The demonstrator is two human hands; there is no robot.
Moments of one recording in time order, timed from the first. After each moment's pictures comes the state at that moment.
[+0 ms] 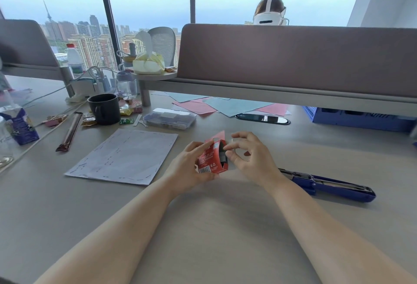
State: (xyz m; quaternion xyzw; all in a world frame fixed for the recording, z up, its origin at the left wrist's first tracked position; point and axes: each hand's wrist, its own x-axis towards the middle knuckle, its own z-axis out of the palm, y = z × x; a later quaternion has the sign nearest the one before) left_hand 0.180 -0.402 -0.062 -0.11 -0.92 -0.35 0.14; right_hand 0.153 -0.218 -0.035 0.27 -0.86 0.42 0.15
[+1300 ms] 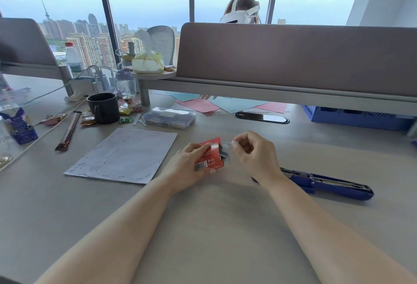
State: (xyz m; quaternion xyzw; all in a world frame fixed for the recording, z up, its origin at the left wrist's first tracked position) left_hand 0.175 -0.406 -0.062 -0.07 -0.97 -0.23 0.10; right_hand 0.153 -0.219 -0.033 0.19 -0.82 0.50 0.19
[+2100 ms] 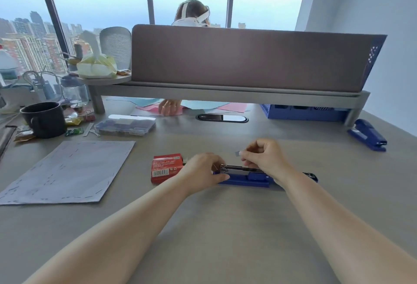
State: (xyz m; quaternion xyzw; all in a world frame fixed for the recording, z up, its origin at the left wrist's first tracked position) left_hand 0.153 -0.295 -0.044 -0.19 -0.95 -0.25 0.03; right_hand 0.145 -0.114 -0.028 0.05 -0.80 0.59 0.06
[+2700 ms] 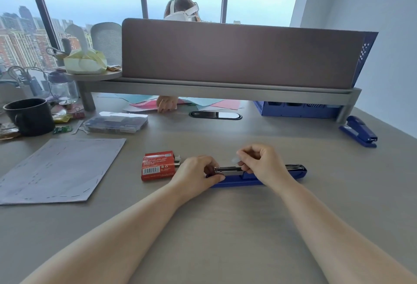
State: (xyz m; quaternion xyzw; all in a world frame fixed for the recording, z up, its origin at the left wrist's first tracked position) left_hand 0.162 -0.288 -0.062 -0.18 -0.92 -0.34 0.10; right_hand 0.162 -0.109 -0.040 0.08 -0.81 0.57 0.08
